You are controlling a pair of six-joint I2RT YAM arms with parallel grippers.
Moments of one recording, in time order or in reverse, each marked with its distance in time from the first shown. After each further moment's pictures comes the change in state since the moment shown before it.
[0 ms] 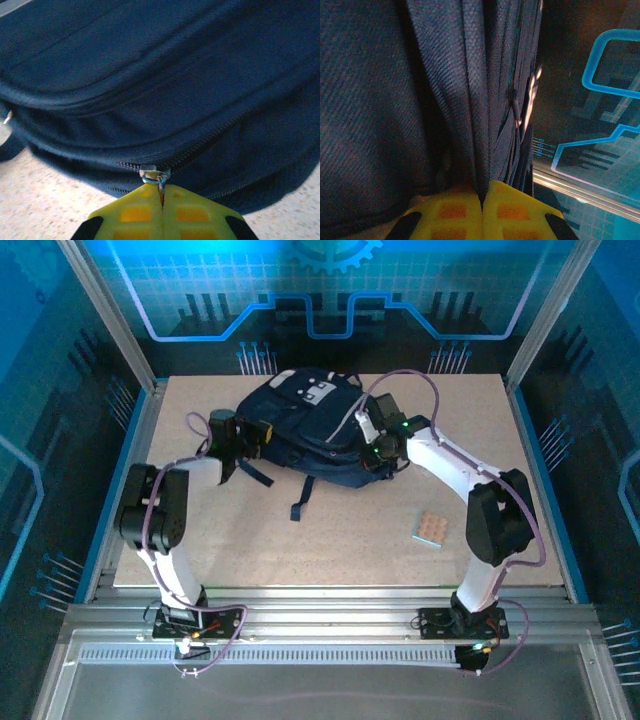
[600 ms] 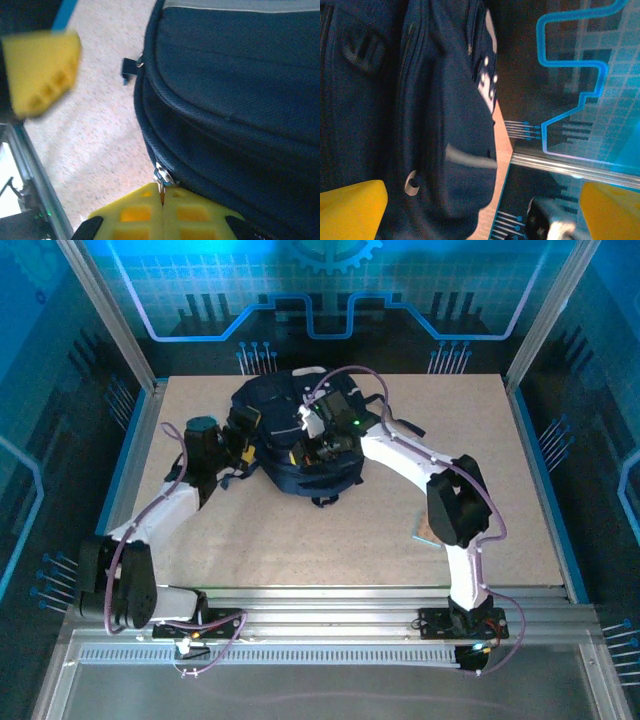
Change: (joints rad) left arm -0.045 -0.513 -0.209 -0.264 -0.089 0.106; right arm 0.181 0.253 0.297 0.158 -0.432 0.268
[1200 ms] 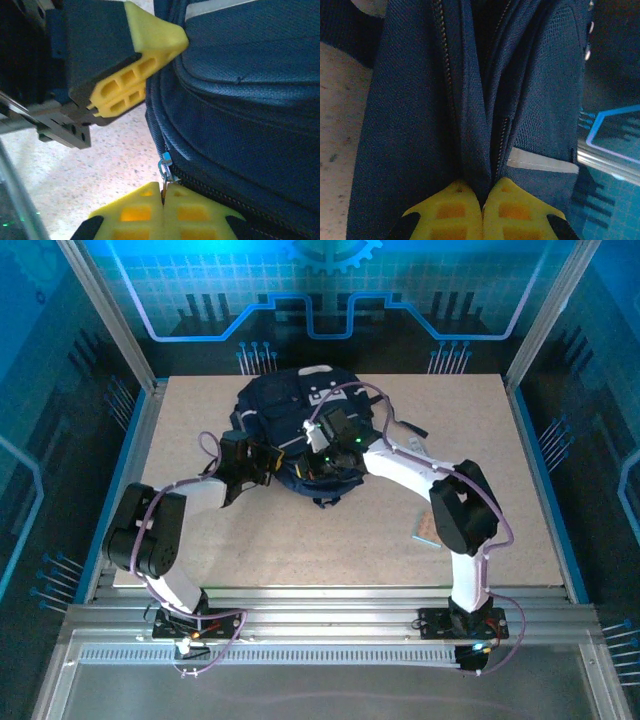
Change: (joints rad) left arm -0.077 0.326 -0.023 0.206 0.054 -0.111; right arm 0.031 -0.092 -0.224 0.108 0.117 -0.010
